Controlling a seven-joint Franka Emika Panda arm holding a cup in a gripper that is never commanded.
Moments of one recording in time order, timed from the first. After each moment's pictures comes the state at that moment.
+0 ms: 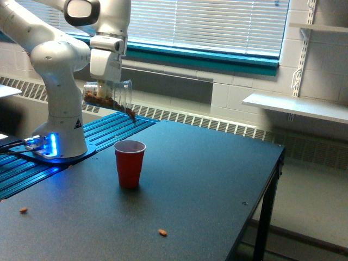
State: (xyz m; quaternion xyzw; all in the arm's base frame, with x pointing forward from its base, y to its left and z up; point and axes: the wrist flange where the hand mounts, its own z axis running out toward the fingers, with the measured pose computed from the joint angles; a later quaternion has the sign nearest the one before) arm 0.254 -0.086 0.372 0.97 -0.19 0.05 0.12
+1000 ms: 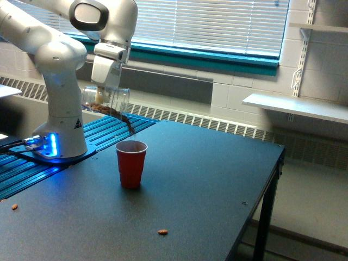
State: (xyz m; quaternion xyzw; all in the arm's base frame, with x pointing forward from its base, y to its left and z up) arm 0.252 -0.075 0.352 0.97 -0.18 0.00 0.15
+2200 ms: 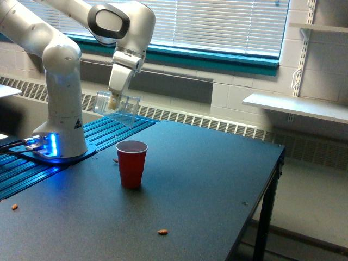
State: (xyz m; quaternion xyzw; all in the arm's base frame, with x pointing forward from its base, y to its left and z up) arm 0.283 -0.053 0.335 0.97 -0.15 -0.03 0.18
